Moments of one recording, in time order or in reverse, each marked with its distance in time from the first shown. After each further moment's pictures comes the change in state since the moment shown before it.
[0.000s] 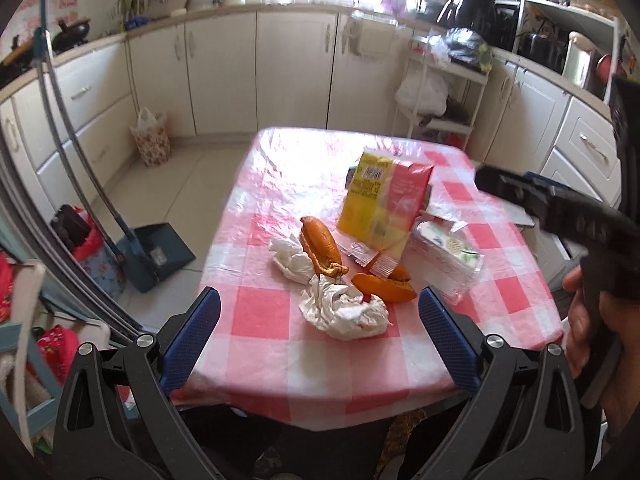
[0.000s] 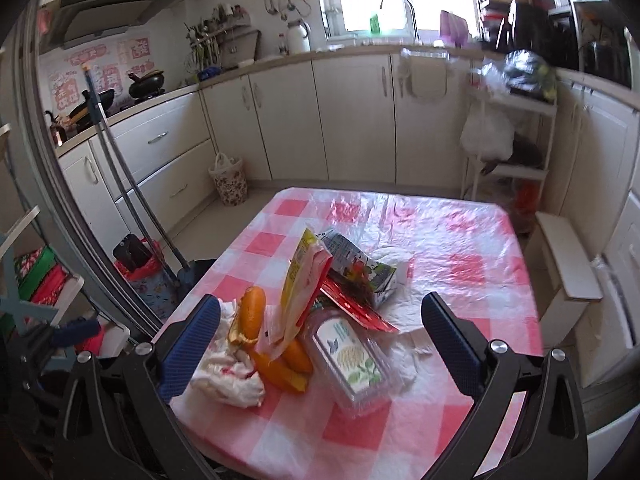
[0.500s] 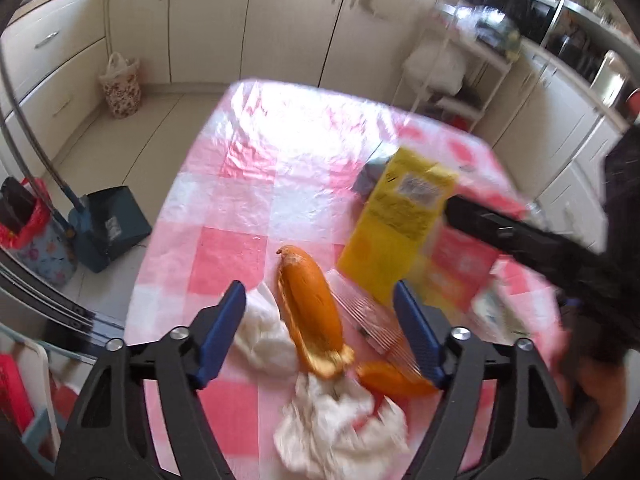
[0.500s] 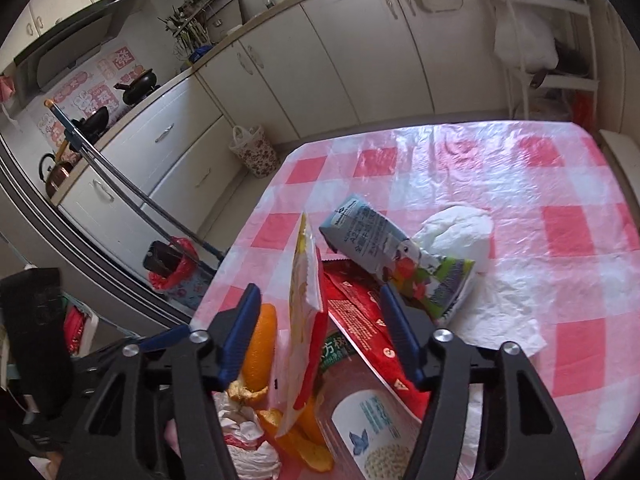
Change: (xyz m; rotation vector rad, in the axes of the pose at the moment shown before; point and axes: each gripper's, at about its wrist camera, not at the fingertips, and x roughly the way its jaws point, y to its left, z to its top) left arm 0.149 0.012 0.053 -0.082 0.177 -0.082; right arm 0.096 -0.027 0.013 0.201 0.188 0.246
